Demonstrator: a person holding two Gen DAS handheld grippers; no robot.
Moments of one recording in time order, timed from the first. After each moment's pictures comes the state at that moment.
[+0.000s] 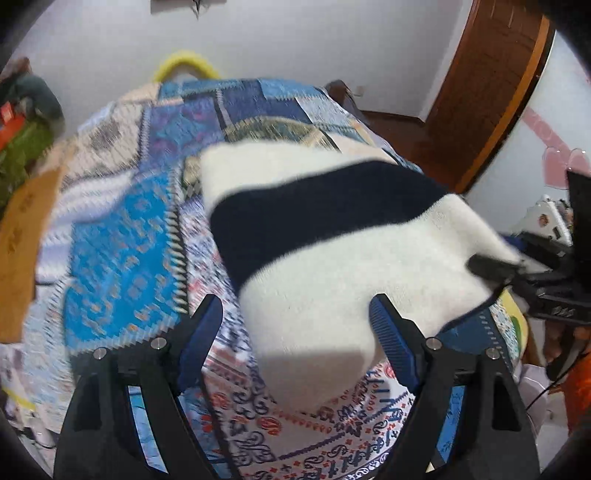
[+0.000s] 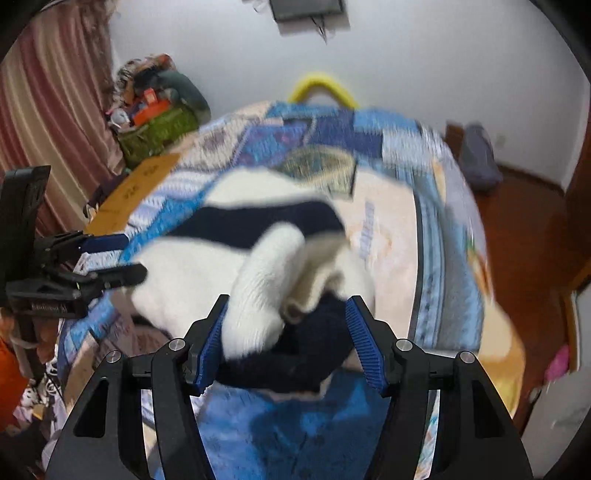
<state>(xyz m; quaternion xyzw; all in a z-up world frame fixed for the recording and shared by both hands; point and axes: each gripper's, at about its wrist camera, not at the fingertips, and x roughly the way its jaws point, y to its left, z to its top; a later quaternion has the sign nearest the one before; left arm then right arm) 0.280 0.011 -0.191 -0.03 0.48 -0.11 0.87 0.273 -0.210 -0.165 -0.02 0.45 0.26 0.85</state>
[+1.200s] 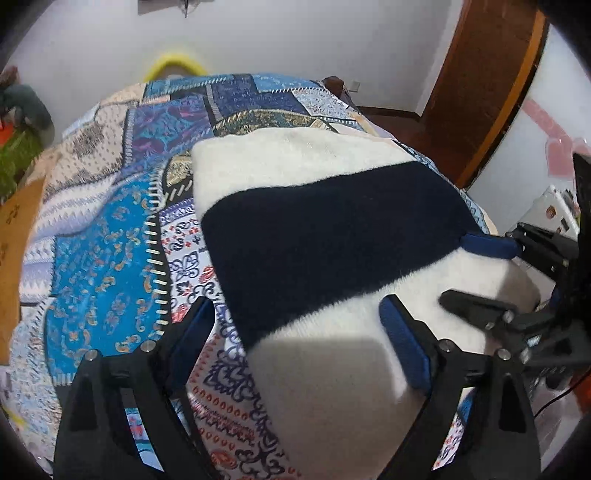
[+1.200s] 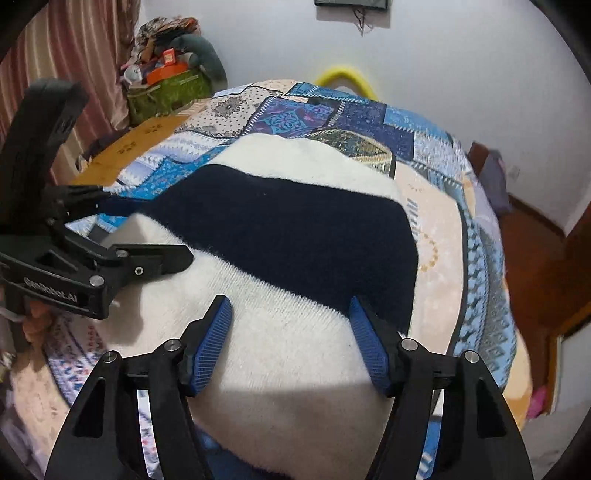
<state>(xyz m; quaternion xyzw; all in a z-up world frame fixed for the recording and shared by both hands) 0.308 0.007 -0.220 0.01 0.47 -0.11 0.88 0.265 -0.153 -0.187 -0.11 0.43 0.28 0.85</state>
